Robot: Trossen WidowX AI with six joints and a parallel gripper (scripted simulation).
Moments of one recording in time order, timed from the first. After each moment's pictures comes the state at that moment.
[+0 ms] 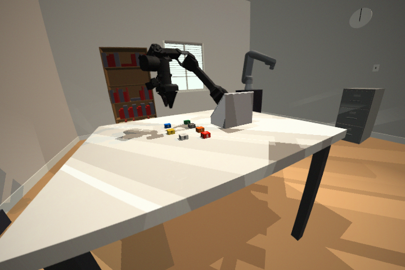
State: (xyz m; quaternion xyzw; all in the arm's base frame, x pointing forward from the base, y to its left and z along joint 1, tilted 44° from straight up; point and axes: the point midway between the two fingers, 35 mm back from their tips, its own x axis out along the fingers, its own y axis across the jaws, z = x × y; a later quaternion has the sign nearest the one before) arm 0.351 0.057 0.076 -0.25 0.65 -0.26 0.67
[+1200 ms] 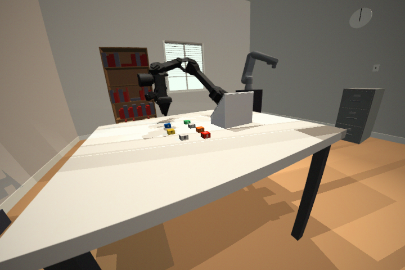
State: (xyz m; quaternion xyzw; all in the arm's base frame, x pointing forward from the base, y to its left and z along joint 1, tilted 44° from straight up) arm 0.352 -0.059 0.111 -0.25 0.64 -0.27 0.67
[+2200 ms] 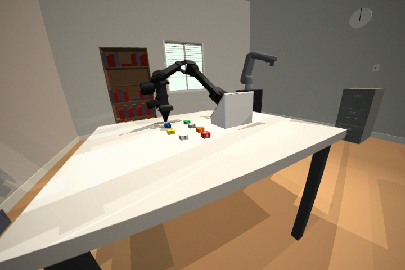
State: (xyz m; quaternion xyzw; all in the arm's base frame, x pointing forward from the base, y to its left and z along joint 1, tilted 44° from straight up) arm 0.350 -0.088 0.083 -0.25 0.64 -0.27 0.67
